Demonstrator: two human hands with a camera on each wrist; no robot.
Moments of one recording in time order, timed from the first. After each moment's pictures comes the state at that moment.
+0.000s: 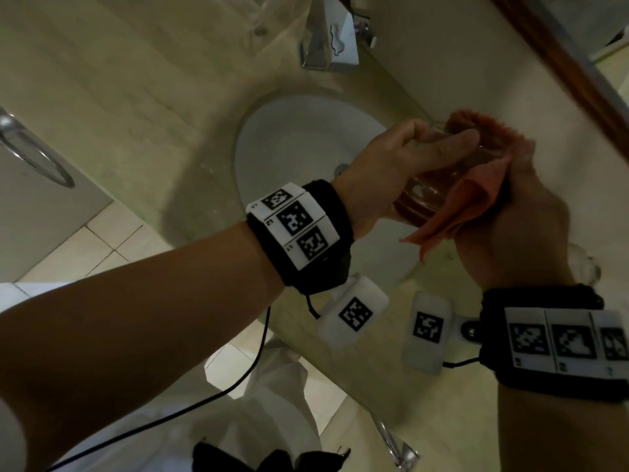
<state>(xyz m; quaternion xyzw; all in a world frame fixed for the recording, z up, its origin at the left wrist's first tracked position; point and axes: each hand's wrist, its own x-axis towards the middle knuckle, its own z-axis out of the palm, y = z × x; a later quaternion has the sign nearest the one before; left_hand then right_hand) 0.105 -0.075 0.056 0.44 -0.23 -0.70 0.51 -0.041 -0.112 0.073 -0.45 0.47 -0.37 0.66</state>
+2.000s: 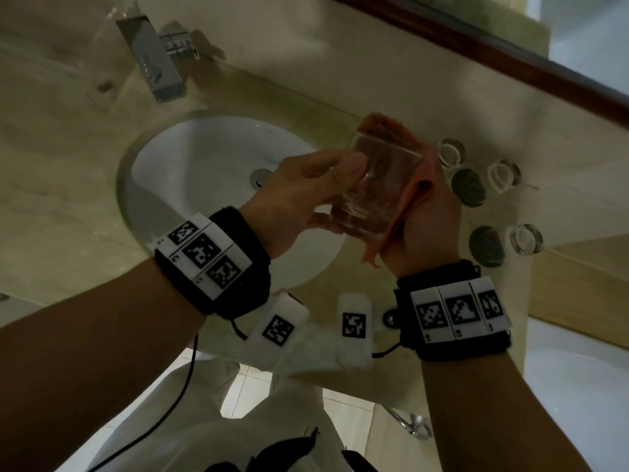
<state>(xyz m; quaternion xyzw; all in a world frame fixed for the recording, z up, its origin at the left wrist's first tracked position) 0.014 -0.088 0.052 0.45 -0.37 -0.71 0.40 -0.135 -0.092 0.056 -0.24 0.46 -0.53 0.67</state>
